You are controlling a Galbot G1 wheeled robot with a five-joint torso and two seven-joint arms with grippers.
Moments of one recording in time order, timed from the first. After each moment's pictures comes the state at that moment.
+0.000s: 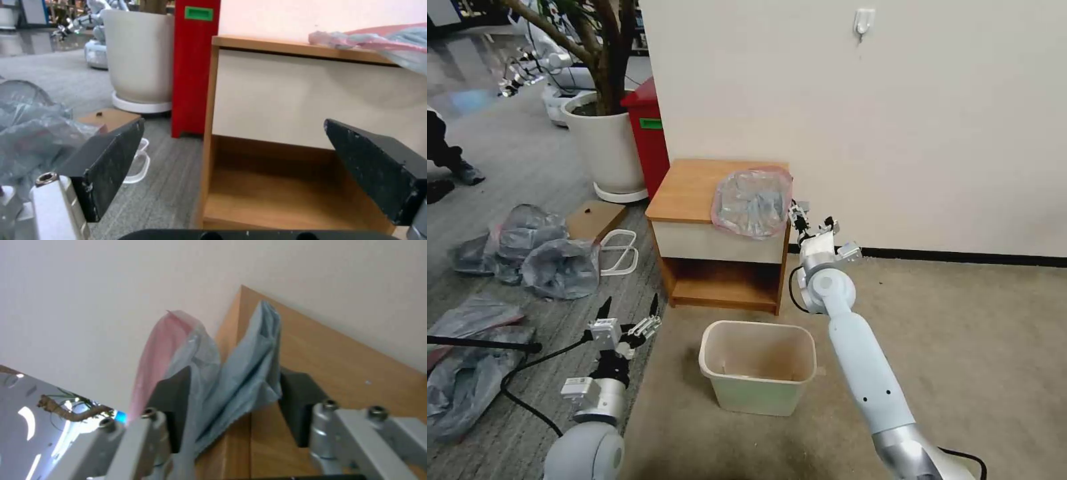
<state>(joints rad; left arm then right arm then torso) 1.57 -1.38 -0.60 -2.00 -0.29 -0.10 -0.03 -0.71 1.54 0.30 1.34 1.18 0.03 0.11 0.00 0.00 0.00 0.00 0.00</state>
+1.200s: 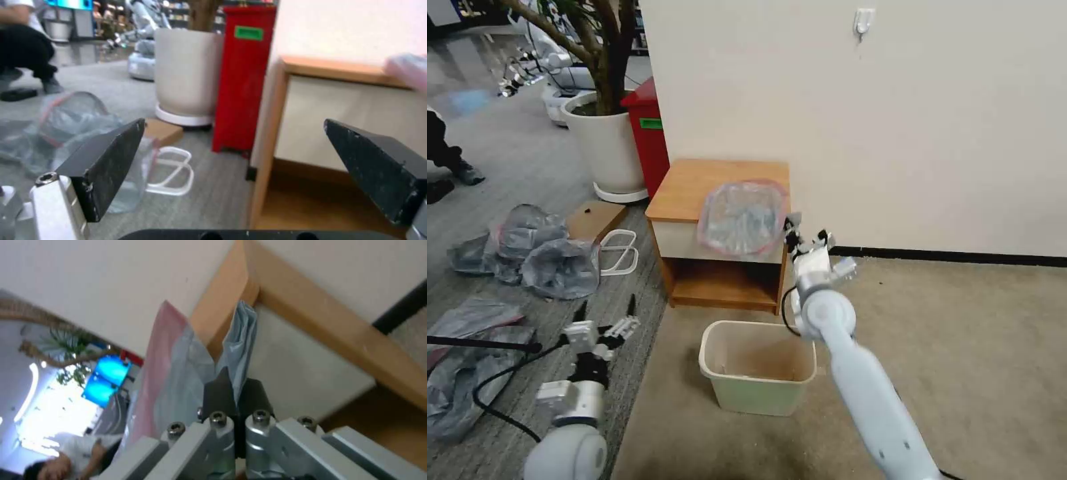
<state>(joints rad) 1.57 -1.37 -0.75 -1.99 -0.37 -0.12 -0.04 -1.01 1.42 0.09 1.80 1.10 0.04 0.41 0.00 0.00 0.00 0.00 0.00</state>
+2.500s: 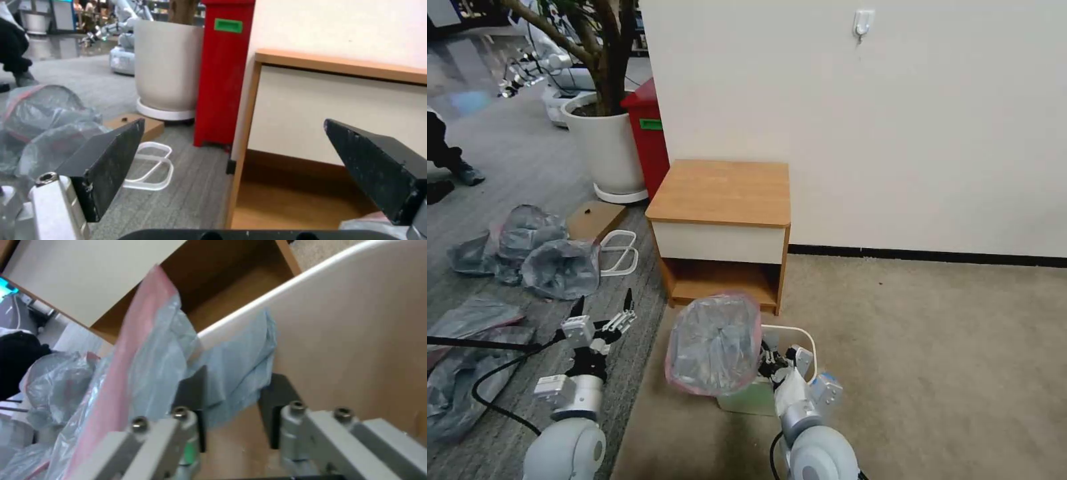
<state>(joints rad) 1.56 -1.36 -0.67 -1.99 -0.35 -0.12 -0.04 -1.35 1.29 -0.10 1.94 0.83 -0.02 0.58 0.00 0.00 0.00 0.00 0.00</state>
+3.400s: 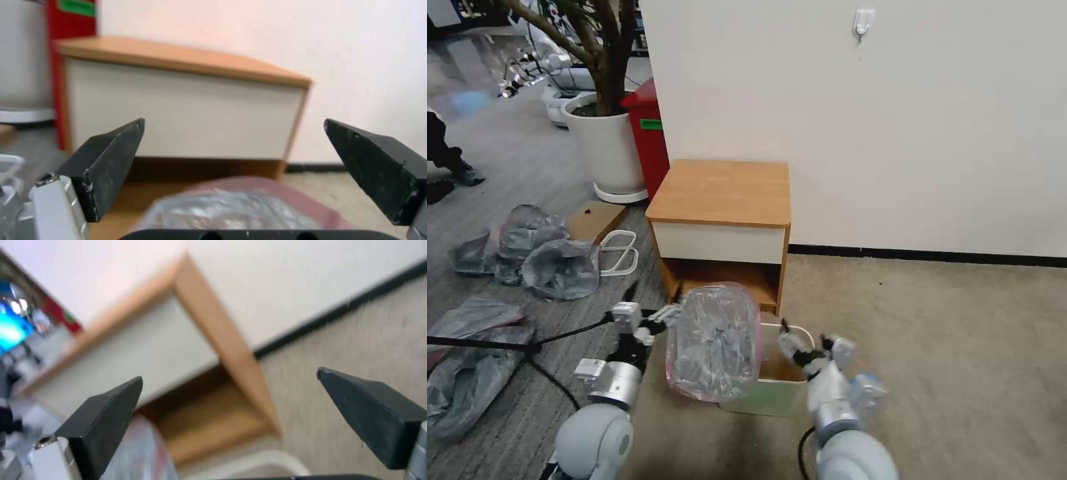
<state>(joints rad) 1.48 -1.19 -0.40 -2.04 -0.47 -0.05 0.07 -1.52 1.29 0.10 2.21 0.58 0.01 0.59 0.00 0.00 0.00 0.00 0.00</state>
